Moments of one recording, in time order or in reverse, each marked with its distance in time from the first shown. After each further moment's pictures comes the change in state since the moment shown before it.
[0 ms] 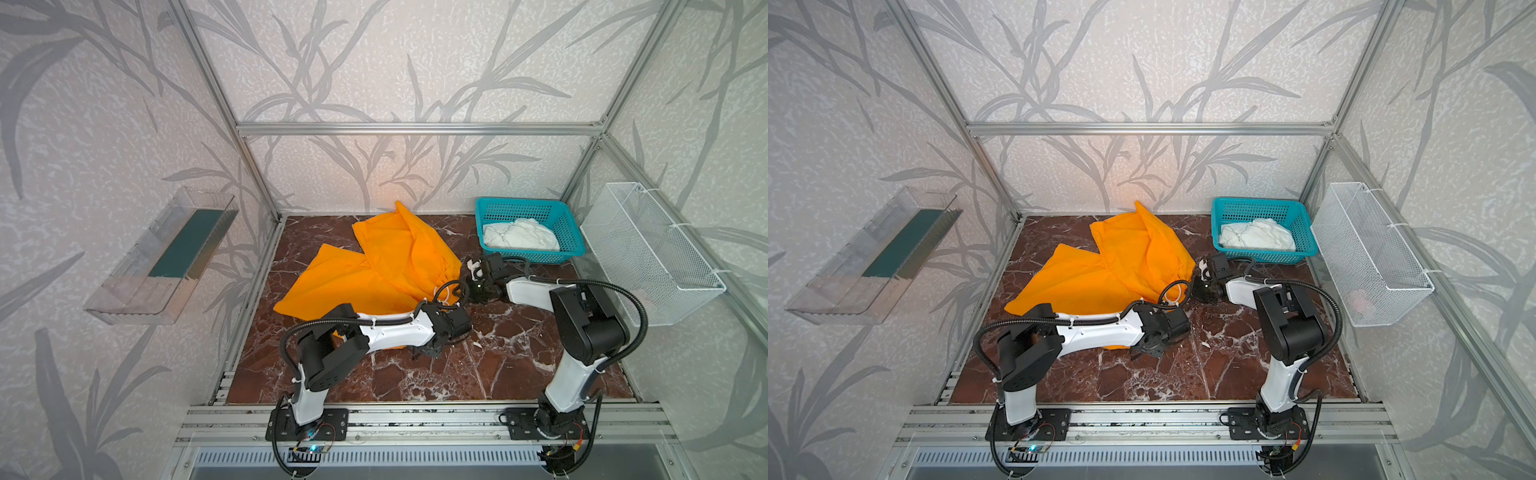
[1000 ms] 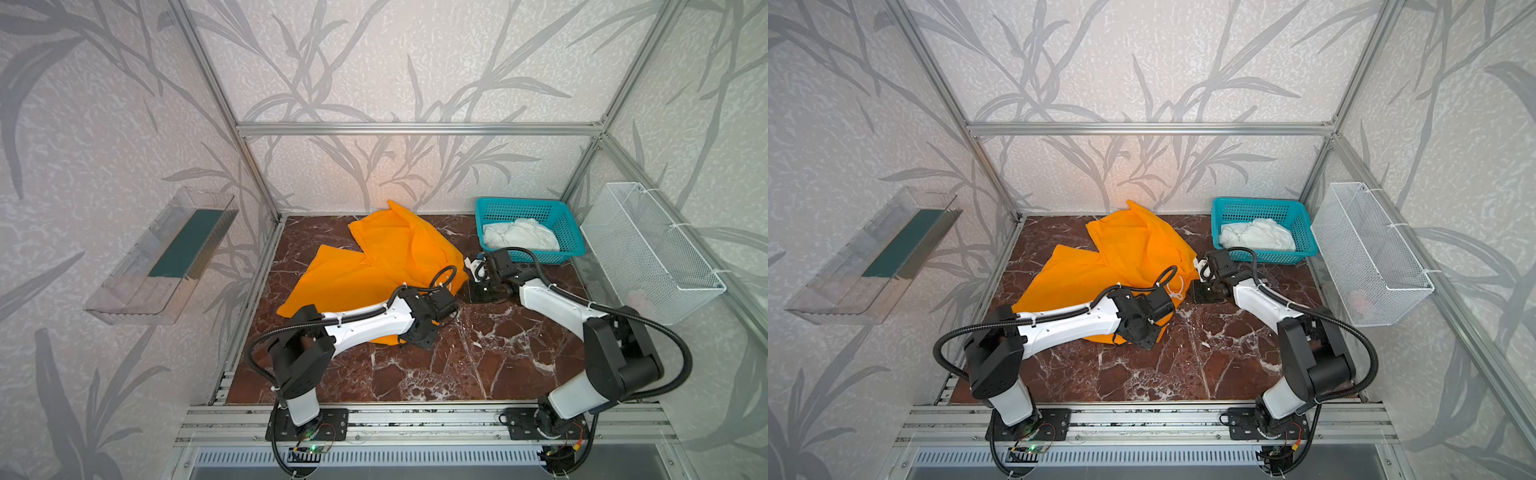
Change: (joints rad) left arm 0.143 -0.191 -0.027 -0.019 0.217 0.178; right arm 0.069 -0.303 -0.028 -0.294 0.042 -0.315
